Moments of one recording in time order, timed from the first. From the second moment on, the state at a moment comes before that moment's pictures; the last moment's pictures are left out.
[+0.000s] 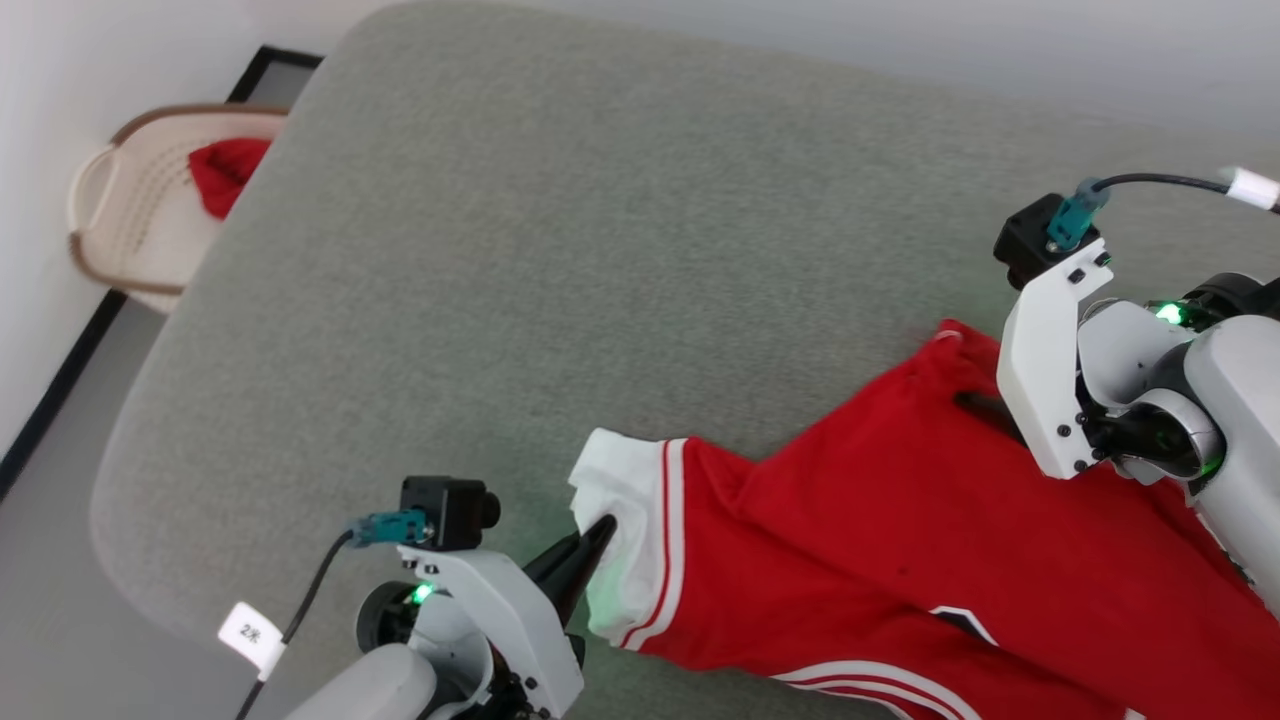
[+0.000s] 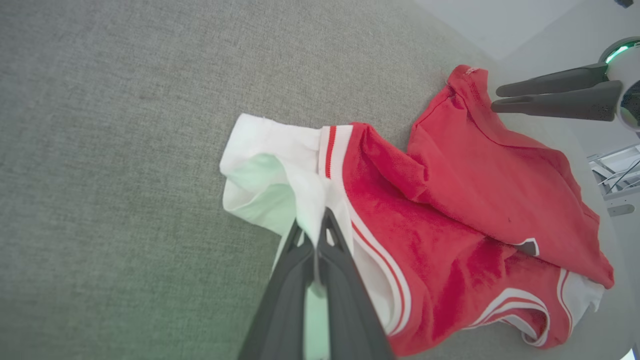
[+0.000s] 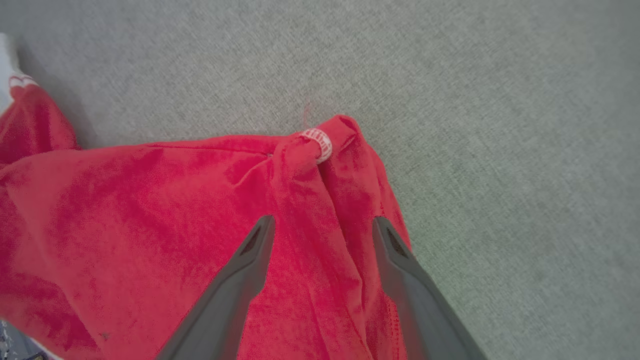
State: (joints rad) left arm -0.40 0.48 -0.81 0.13 -1.12 0.12 0.02; right arm -0.86 -0.52 0.71 0.38 0.75 0.13 0.89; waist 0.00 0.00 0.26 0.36
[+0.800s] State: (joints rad) left arm -0.44 0.45 -0.82 0.26 -1.12 0.05 0.01; right arm -1.01 -0.50 0.91 0.66 0.86 0.13 0.77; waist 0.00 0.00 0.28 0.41
